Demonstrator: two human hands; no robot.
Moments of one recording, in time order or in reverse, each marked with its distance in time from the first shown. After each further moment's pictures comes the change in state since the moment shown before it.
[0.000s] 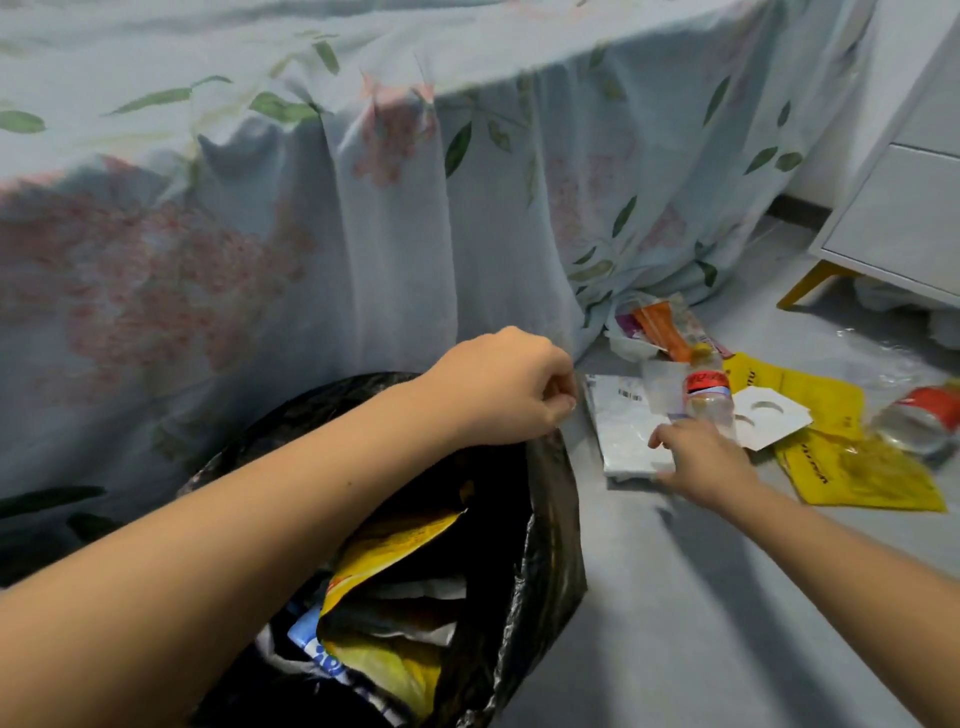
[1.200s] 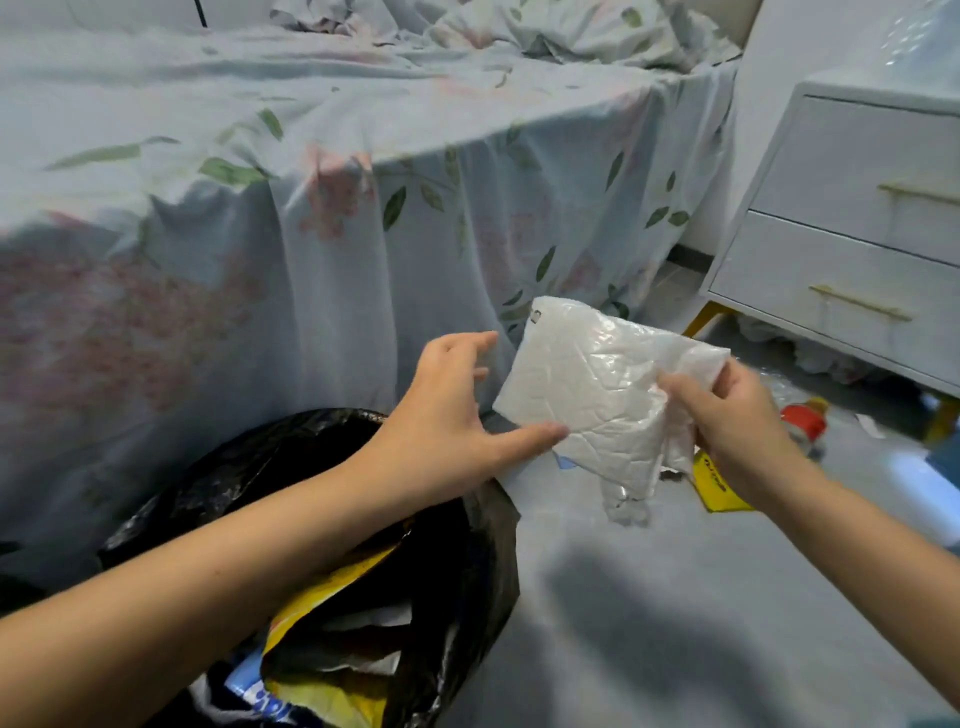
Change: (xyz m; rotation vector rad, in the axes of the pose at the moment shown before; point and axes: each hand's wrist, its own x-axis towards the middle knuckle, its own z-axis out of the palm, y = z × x) left_hand -0.036 0.029 -0.007 -0.632 0.231 -0.111; right_hand -0.111 -0.022 -0.142 1.428 0.480 -0.004
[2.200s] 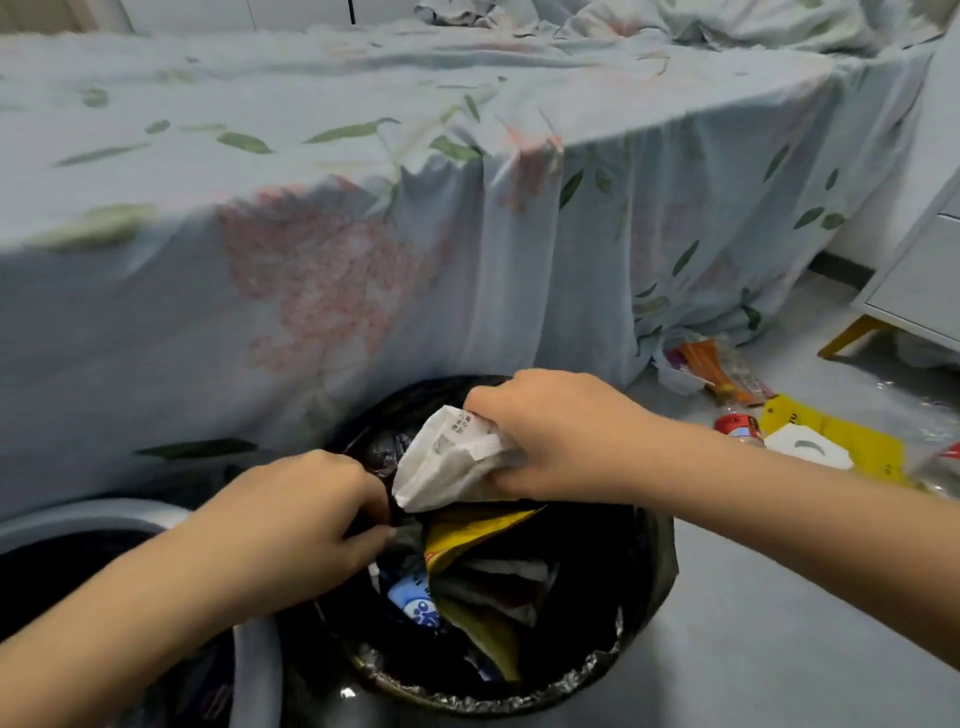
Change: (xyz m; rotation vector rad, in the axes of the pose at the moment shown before) left_hand -0.144 -0.081 -0.120 0.898 -0.255 -0.229; right_hand -0.065 -0.057 0.200 -1.131 -0.829 -0.917
